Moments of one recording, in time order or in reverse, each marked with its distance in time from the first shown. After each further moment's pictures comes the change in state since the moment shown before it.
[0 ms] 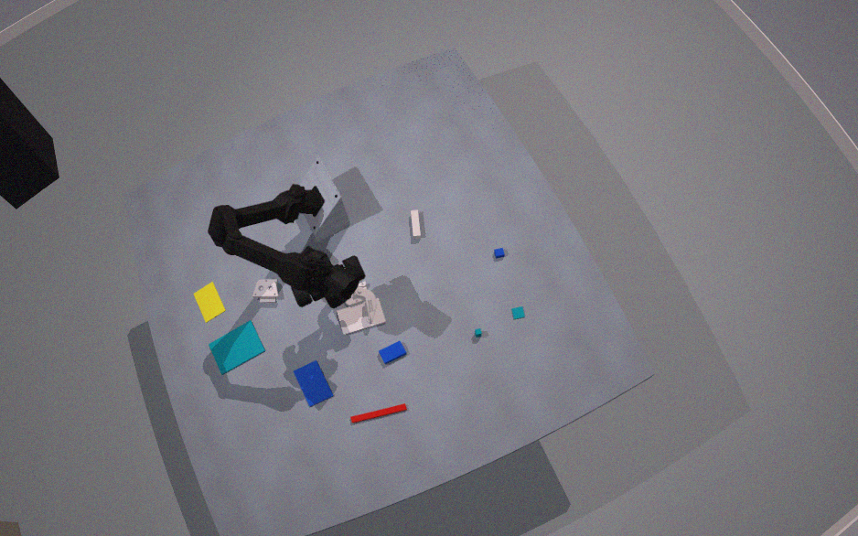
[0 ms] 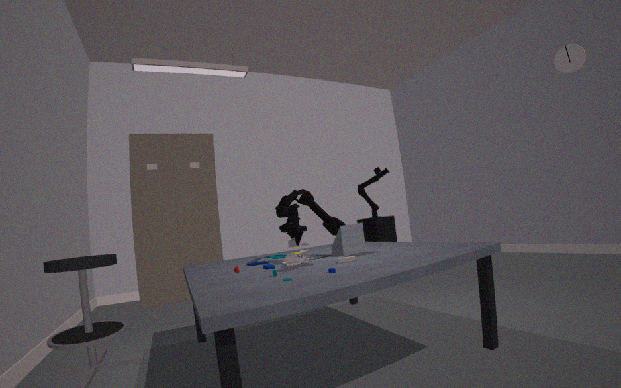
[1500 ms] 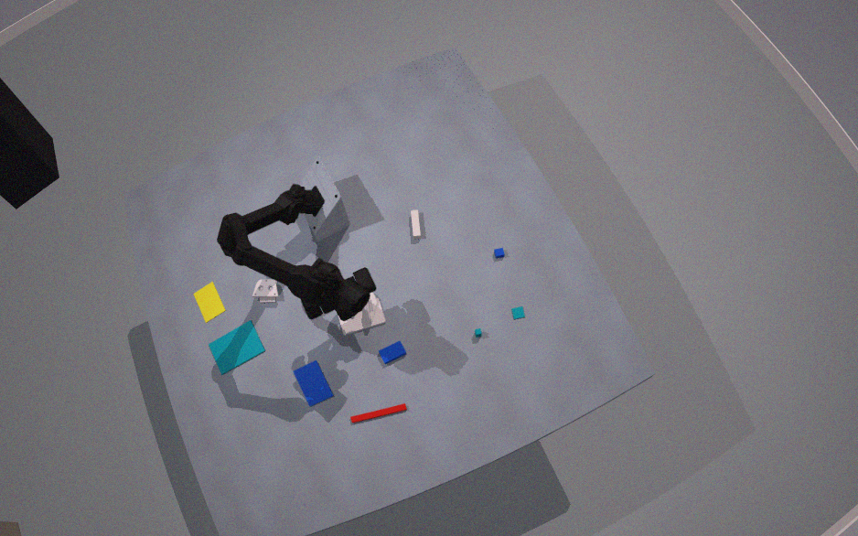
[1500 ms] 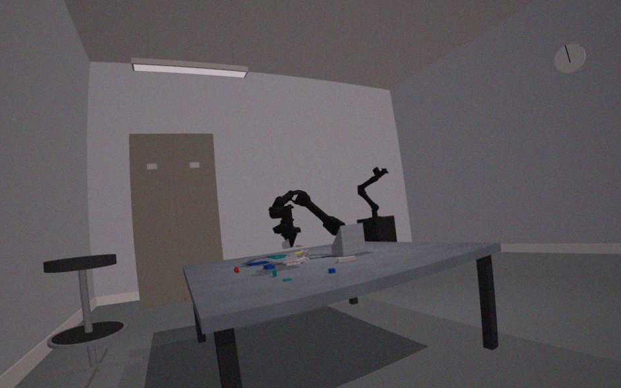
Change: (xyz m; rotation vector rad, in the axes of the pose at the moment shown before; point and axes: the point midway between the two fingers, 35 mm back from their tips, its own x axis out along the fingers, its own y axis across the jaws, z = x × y) arm 0.002 0.011 0.041 0.003 -0.002 0.001
